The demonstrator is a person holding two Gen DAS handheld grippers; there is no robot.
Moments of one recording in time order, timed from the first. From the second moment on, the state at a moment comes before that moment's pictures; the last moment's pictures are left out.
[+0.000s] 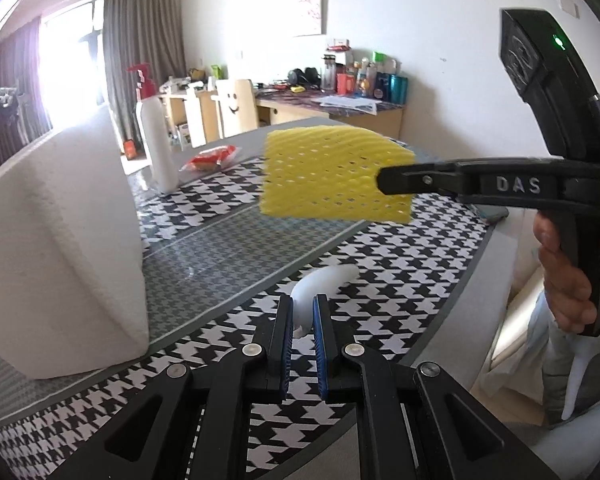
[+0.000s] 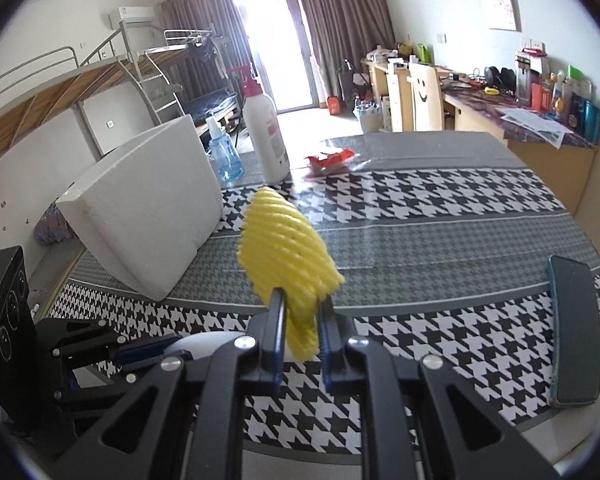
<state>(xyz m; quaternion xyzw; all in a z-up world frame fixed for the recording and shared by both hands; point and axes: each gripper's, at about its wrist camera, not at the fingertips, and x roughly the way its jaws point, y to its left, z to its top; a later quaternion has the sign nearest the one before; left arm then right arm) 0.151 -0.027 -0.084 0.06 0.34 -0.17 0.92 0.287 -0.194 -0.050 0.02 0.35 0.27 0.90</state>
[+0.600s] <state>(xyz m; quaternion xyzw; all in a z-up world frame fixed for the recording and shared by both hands) 0.148 -0.013 -0.061 0.04 0.31 -0.13 0.94 0.271 -0.191 -0.041 0.01 0.33 0.26 0.91</state>
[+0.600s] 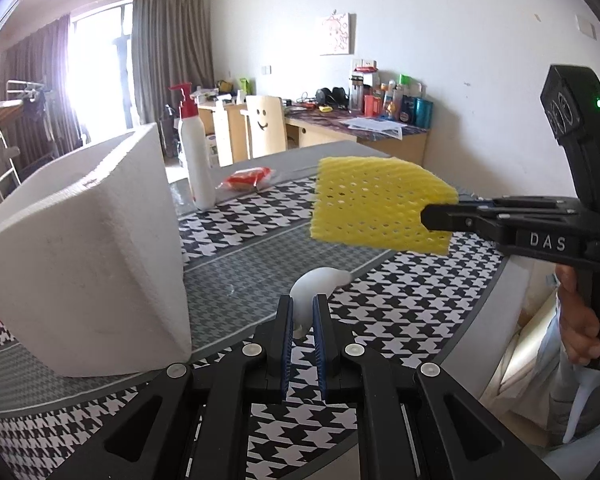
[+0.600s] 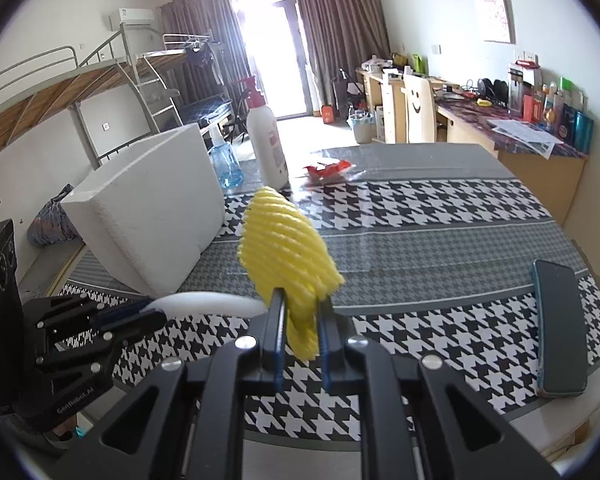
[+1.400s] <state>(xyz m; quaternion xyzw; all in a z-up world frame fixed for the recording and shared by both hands) 0.148 0.003 -0.029 0.03 0.27 -0.09 0.96 0.252 -0.185 -0.024 0.00 0.30 0.25 0.92</state>
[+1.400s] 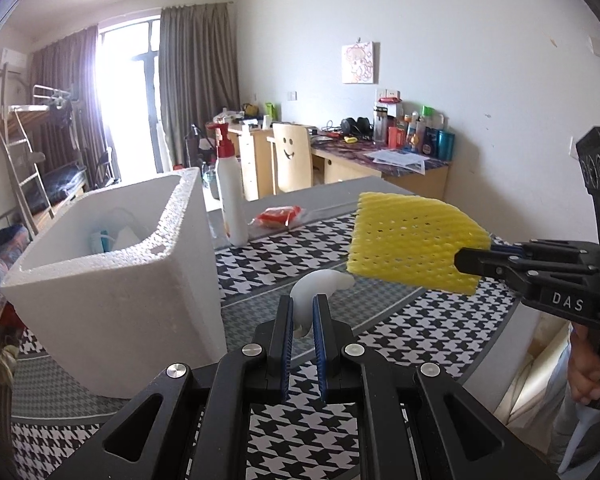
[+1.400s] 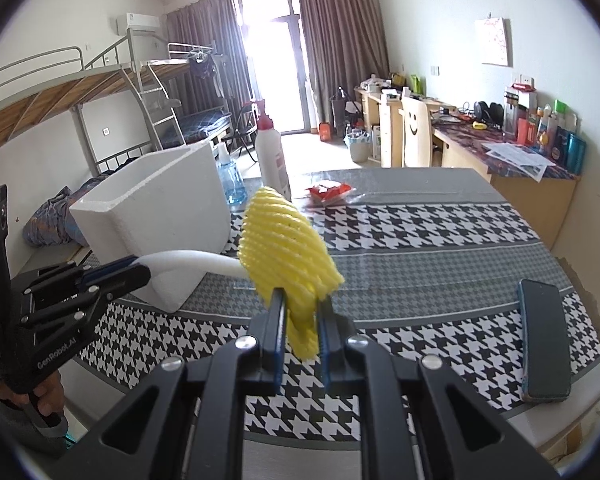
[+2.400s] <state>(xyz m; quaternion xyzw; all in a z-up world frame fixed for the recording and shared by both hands) 0.143 0.017 0.011 0.03 0.21 -0.06 0.98 0.249 -0.176 0.003 0.00 0.25 0.25 0.93</state>
